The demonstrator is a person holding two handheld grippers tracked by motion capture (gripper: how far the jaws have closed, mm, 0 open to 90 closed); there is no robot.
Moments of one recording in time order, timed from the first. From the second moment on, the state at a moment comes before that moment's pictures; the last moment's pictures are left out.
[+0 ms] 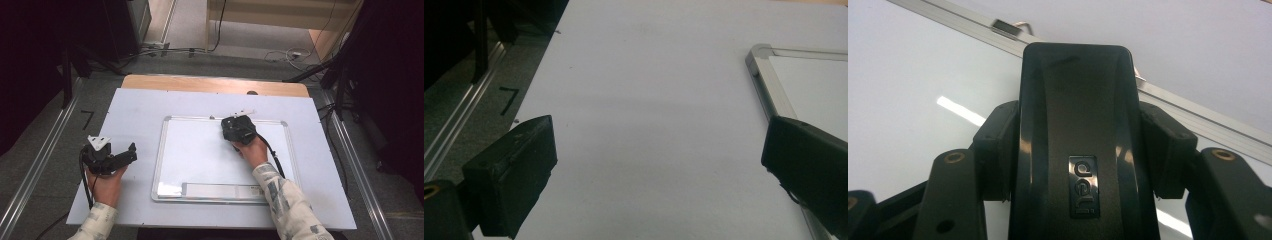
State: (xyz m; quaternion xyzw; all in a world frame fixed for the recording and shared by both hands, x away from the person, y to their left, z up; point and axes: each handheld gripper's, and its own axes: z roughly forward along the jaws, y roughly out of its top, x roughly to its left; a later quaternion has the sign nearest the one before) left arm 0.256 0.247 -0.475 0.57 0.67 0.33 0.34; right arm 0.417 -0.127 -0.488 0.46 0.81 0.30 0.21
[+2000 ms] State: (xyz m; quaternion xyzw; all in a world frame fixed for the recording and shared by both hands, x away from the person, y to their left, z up) left arm 0.259 0.243 -0.475 0.58 0.67 0.32 0.34; right arm 0.366 -0.098 -0.490 0.39 0.85 0.31 0.18
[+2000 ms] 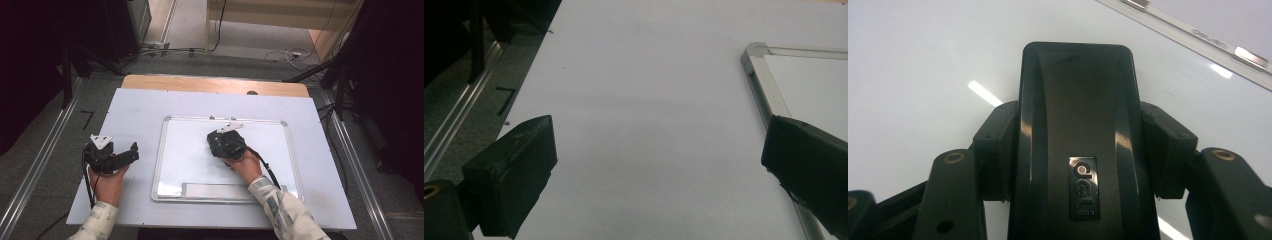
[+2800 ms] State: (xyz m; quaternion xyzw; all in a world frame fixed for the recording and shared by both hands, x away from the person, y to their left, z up) left arm 0.260 0.243 -0.476 0.58 0.67 0.32 0.33; right arm 0.418 -0.152 -0.487 0.49 0.79 0.29 0.21
